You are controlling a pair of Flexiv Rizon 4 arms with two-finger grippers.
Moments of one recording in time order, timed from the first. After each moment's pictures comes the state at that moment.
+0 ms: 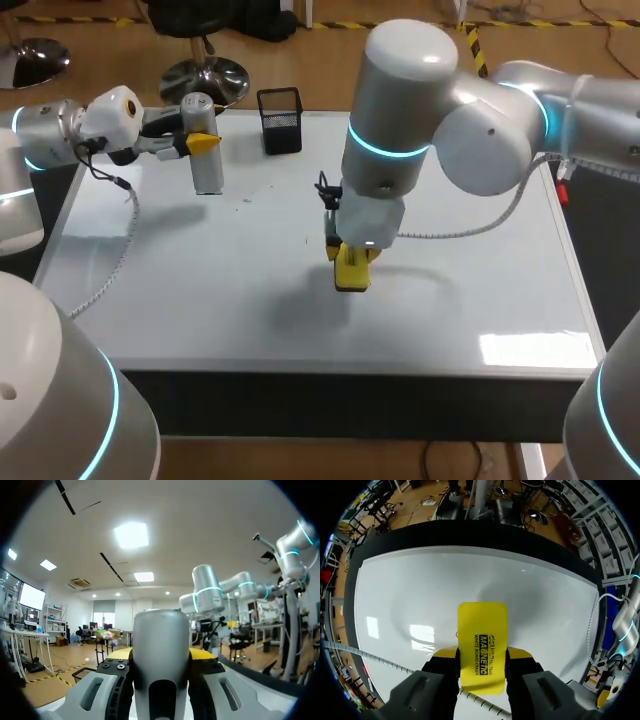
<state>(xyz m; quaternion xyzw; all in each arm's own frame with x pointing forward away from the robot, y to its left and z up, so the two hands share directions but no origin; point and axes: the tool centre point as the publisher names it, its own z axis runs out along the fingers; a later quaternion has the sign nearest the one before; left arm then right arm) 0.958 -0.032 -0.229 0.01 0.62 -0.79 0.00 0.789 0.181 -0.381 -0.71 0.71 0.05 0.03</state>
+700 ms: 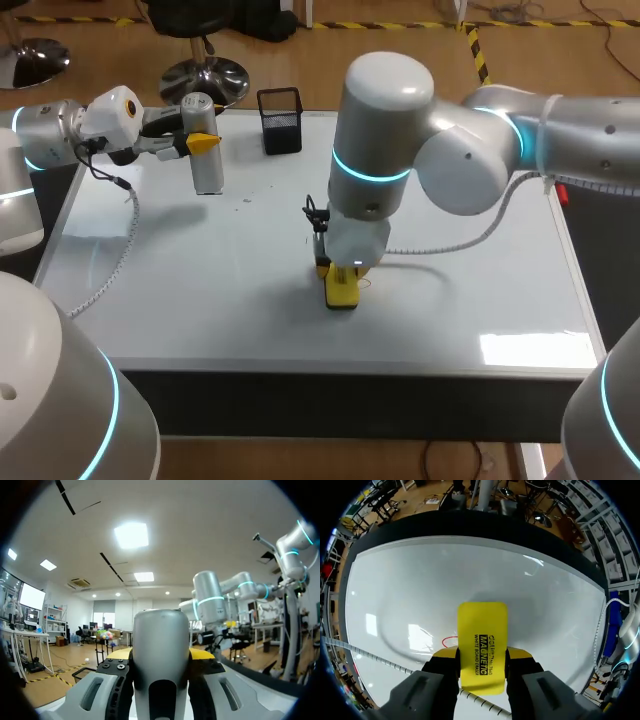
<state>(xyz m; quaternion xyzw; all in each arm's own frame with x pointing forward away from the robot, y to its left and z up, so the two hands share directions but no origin) 0.958 -0.032 -0.229 0.01 0.62 -0.79 0.00 0.789 0.194 -0.422 -0.72 0.69 0.06 0.02</state>
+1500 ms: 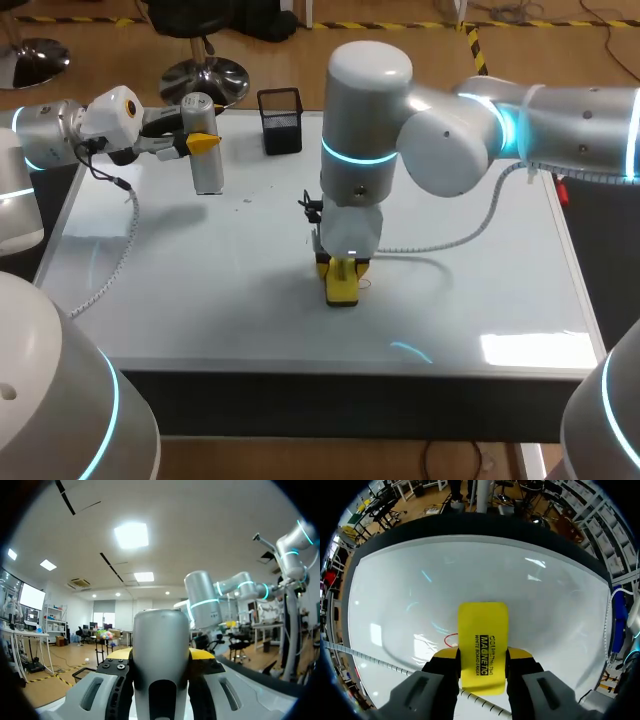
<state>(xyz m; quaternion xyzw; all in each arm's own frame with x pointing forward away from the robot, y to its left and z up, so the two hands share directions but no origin) 0.958 -0.032 -0.229 0.01 0.62 -0.79 0.00 0.793 0.185 -0.435 -0.70 0.71 0.07 -0.03</state>
